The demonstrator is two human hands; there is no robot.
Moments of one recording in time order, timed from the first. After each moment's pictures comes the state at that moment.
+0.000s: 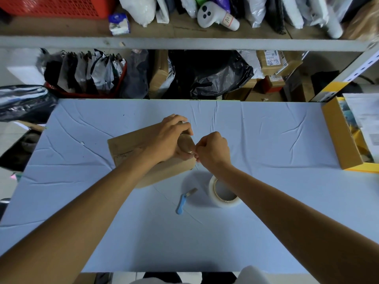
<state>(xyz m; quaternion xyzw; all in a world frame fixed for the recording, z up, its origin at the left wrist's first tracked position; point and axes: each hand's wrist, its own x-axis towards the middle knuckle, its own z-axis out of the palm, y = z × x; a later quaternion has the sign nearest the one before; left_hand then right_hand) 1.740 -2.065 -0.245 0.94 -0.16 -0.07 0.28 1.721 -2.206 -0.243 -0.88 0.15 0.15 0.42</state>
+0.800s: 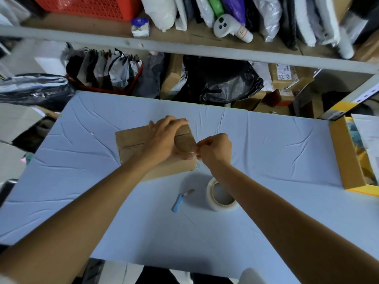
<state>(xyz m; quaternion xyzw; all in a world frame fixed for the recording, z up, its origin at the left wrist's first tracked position) 1.723 -2.056 -0.255 0.97 -0.04 -0.03 0.24 1.723 -2.211 -0.242 -0.85 0.17 0.13 0.47</state>
